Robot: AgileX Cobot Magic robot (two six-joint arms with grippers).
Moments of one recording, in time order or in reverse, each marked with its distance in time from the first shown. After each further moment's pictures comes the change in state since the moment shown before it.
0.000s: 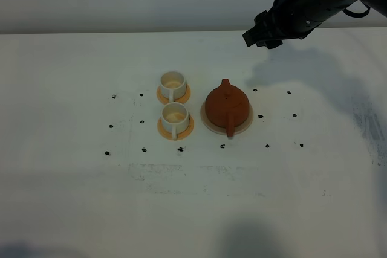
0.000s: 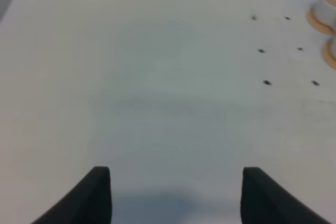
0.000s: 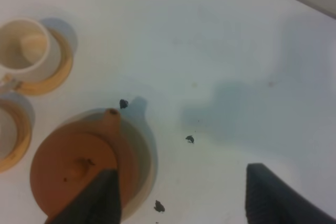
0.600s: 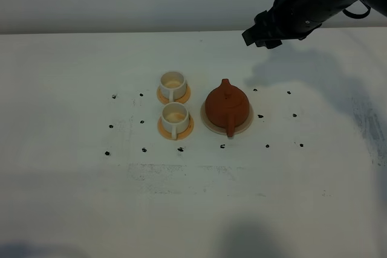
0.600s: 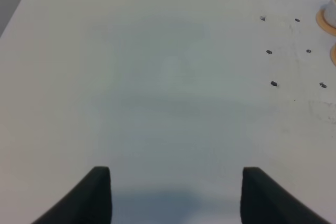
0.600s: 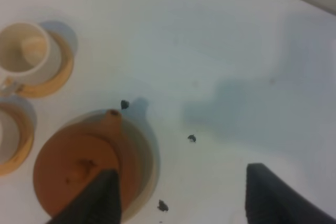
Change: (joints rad) left arm 0.001 0.004 0.000 0.002 0.000 0.001; right arm 0.000 0.000 0.000 0.004 0.010 0.030
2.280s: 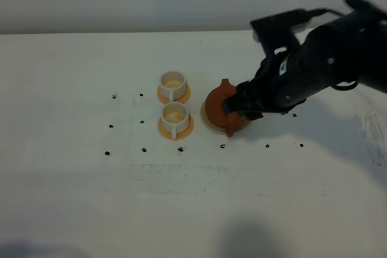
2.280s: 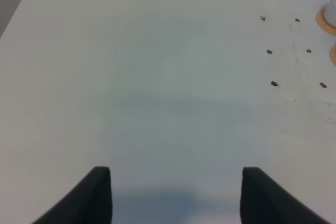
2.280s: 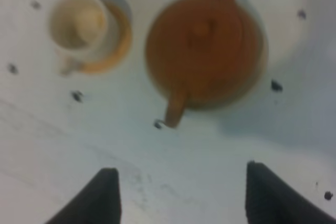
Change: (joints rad) left arm 0.000 0.000 0.000 0.000 0.000 0.000; right arm 0.189 -0.174 0.419 -0.036 -0.117 0.297
